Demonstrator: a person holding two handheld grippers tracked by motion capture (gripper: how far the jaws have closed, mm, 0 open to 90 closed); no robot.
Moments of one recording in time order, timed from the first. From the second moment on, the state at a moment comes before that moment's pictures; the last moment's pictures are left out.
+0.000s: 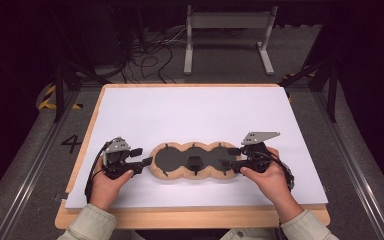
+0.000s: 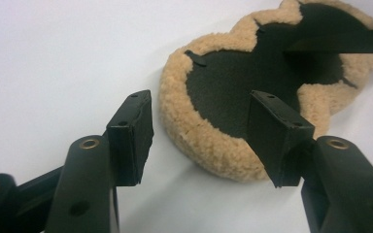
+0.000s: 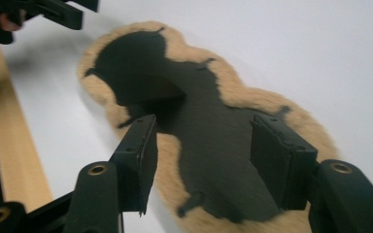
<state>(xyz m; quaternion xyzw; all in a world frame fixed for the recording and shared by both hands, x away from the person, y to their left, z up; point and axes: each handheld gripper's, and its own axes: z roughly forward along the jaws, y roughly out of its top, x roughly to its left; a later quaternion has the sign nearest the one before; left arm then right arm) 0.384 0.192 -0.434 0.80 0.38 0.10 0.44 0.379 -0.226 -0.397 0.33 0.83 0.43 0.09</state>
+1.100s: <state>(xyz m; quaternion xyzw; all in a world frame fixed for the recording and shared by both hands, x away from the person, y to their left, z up) 0.397 0.183 -0.452 0.80 0.45 0.03 0.40 0.401 -0.255 -0.441 0.45 0.81 0.37 0.01</state>
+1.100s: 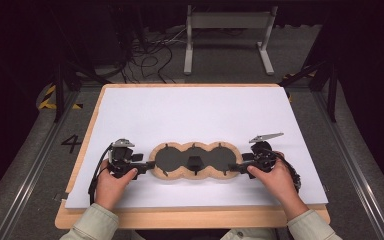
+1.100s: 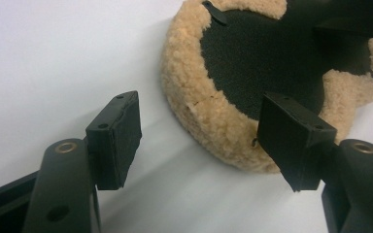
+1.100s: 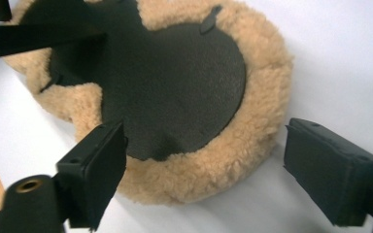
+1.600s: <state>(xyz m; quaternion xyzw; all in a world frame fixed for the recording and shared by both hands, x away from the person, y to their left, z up) 0.402 0.175 -0.458 0.79 0.46 -0.04 0.41 0.400 -0.248 -0.444 0.45 0.82 0.37 0.01</state>
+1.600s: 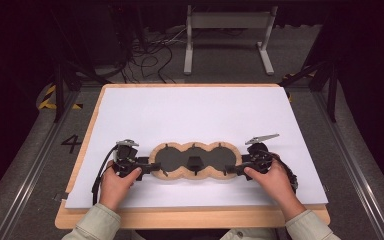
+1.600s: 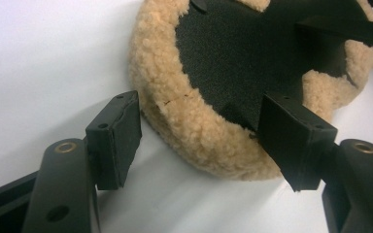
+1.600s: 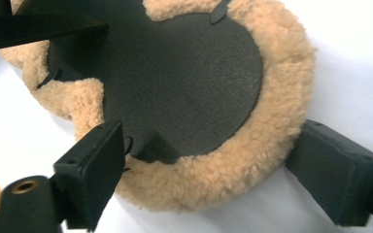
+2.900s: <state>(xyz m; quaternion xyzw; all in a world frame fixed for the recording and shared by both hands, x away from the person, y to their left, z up) 0.390 0.167 -0.446 0.79 0.46 0.03 0.40 0.393 -0.250 -0.429 0.49 0.80 0.34 0.01</state>
